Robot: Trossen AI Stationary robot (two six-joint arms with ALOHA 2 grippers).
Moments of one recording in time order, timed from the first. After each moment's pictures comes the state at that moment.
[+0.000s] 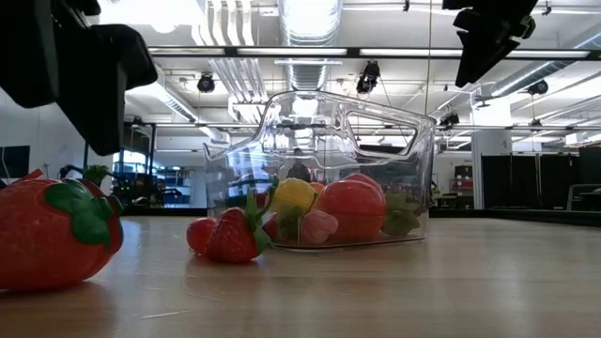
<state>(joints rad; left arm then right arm) -0.64 1.80 1.30 -0.62 -0.16 -0.83 0.22 1.23 1.16 -1.37 0.76 0.85</state>
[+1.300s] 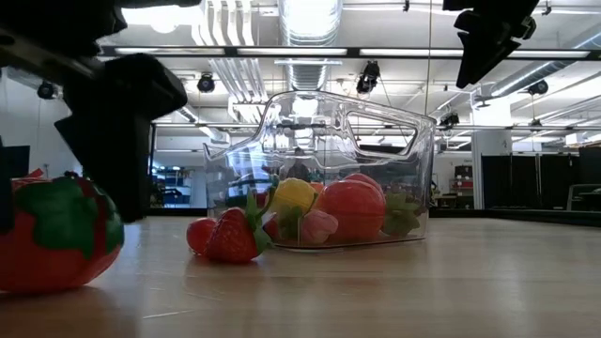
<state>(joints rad) -0.67 1.91 1.31 -0.53 -0.22 -0.57 0.22 1.23 1.16 -1.37 0.76 0.85</state>
